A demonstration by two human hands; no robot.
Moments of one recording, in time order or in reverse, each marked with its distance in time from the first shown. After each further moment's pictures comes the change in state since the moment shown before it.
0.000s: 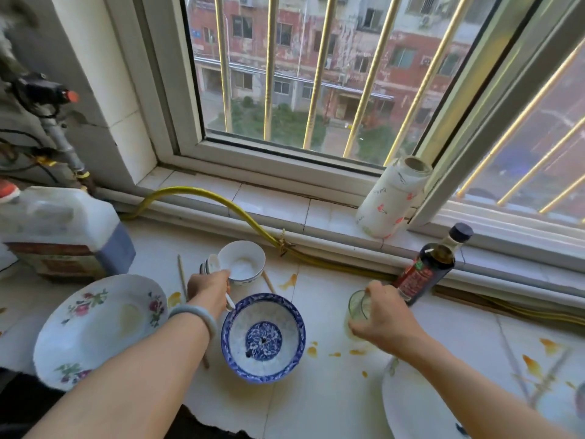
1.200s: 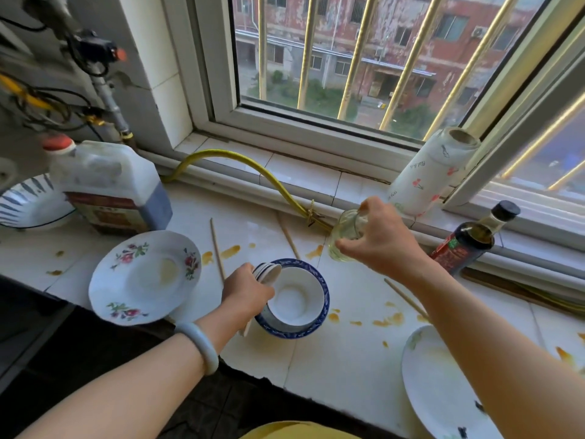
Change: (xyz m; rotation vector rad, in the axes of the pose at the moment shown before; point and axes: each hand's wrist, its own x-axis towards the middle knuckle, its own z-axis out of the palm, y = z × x) left_hand -0.061 -0.039 -0.056 0.832 -0.303 0.376; right_hand 0.013 -0.099 -0.059 0.185 0.103 -0.206
